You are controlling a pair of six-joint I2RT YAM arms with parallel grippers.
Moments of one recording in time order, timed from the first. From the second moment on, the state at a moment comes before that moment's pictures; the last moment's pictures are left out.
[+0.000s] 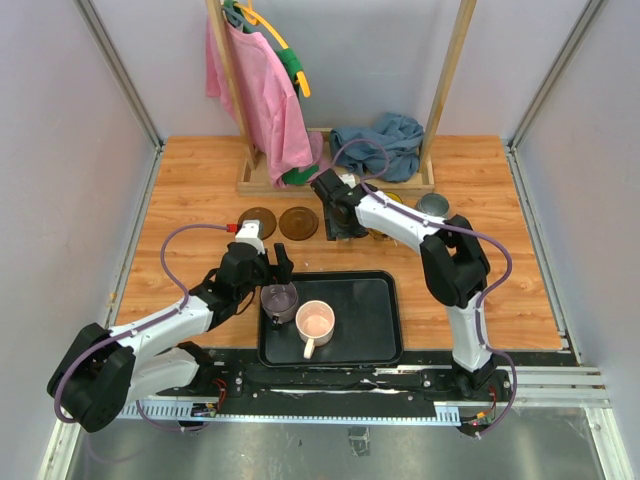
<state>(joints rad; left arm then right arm) -0.59 1.07 0.37 0.20 -0.23 -0.45 0.72 2.07 1.66 -0.76 0.31 0.52</state>
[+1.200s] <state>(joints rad) -0.59 0.99 0.37 0.18 -0.23 -0.47 0.77 1.84 1.51 -0.71 0.28 0.51</state>
